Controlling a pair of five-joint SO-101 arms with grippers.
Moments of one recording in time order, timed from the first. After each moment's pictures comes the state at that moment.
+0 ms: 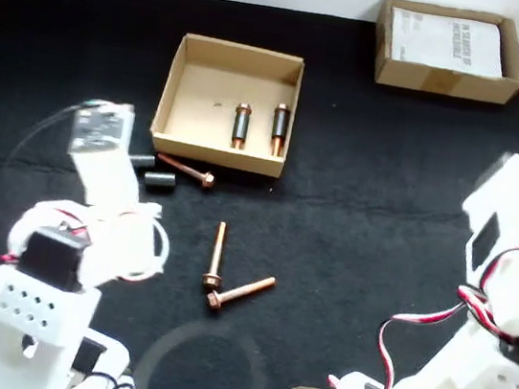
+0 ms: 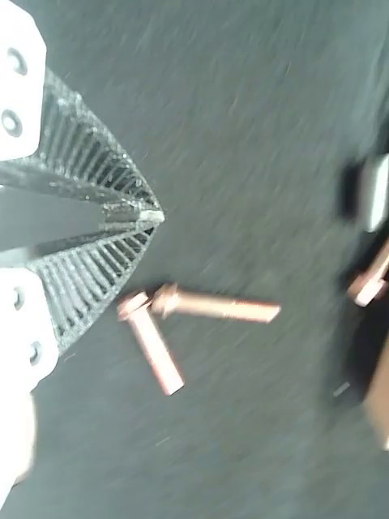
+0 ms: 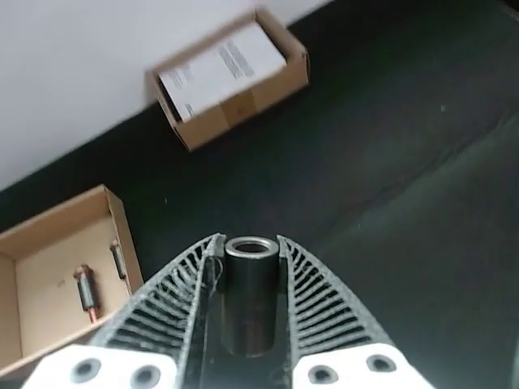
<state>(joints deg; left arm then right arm) 10.9 -56.5 40.5 86.8 28.6 14.0 -31.8 -24.5 100.4 -14.1</state>
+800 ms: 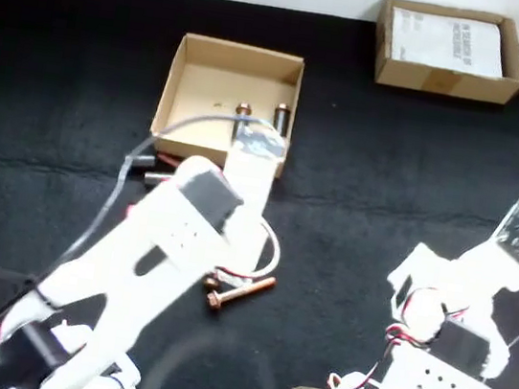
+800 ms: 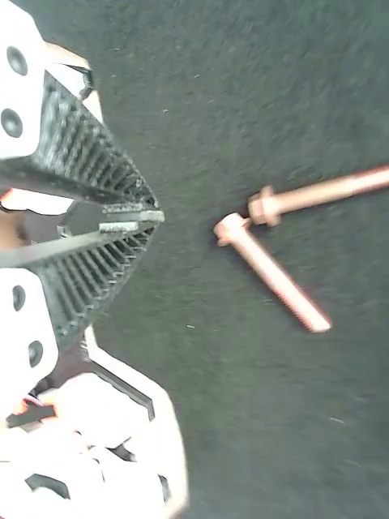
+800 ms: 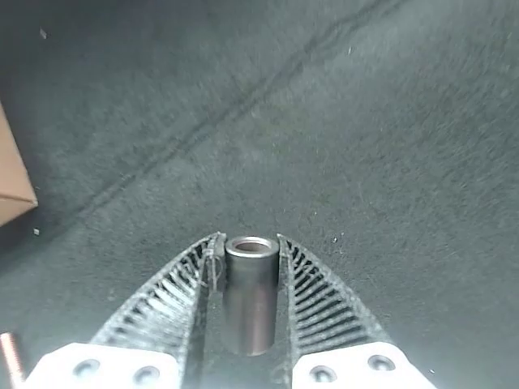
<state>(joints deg) 35.5 -17.7 18.1 95.4 30.5 14.2 -64.7 54.0 69.1 -14.5</state>
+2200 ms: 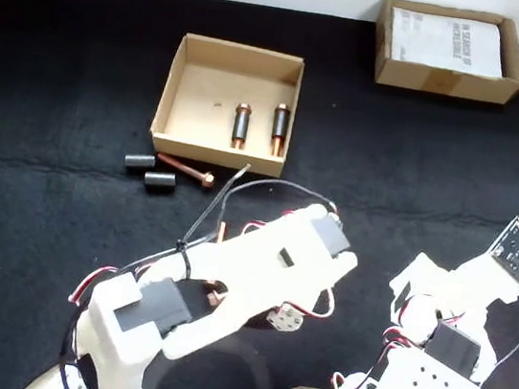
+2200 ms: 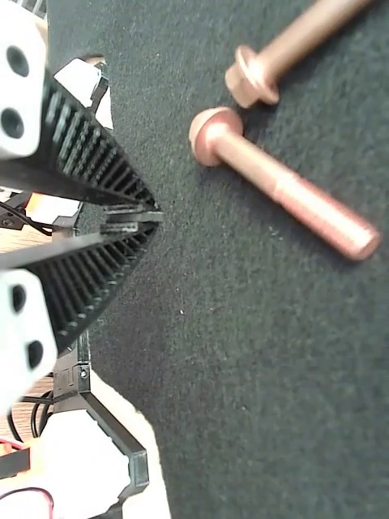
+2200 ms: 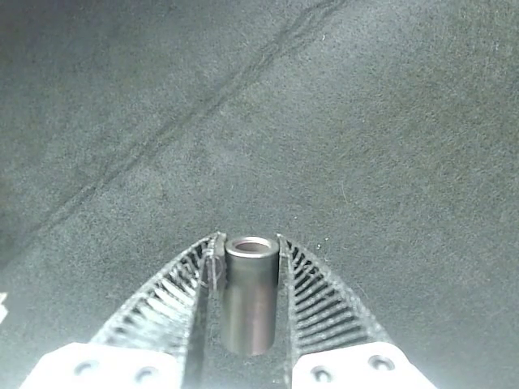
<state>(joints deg) 47.3 20.3 6.5 92.2 36.2 17.6 -65.9 63.0 60.9 -14.5</state>
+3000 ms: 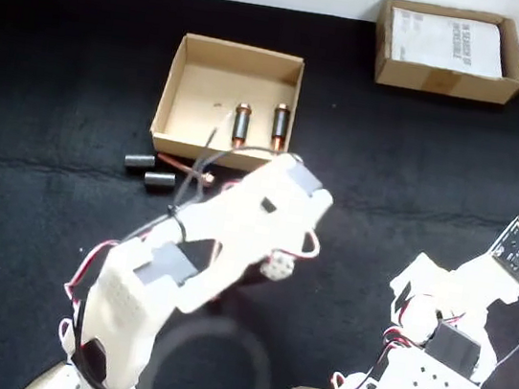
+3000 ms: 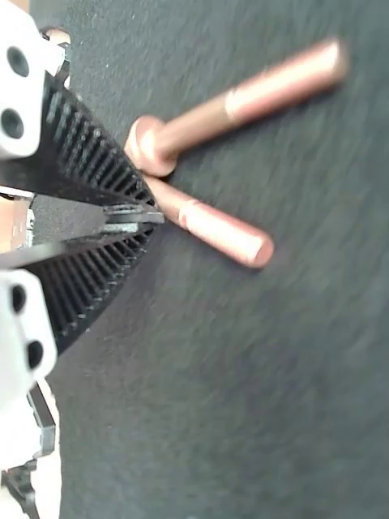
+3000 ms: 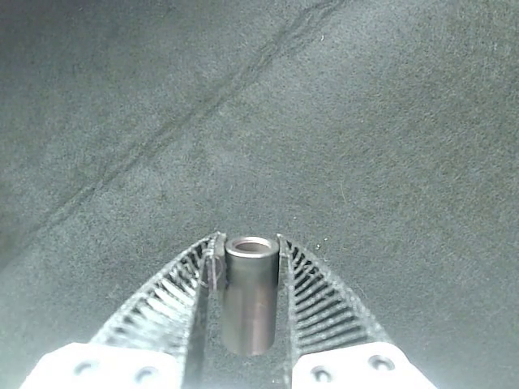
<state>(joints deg) 32.9 29.7 -4.6 91.0 36.2 17.7 -65.9 63.0 60.9 -14.5</state>
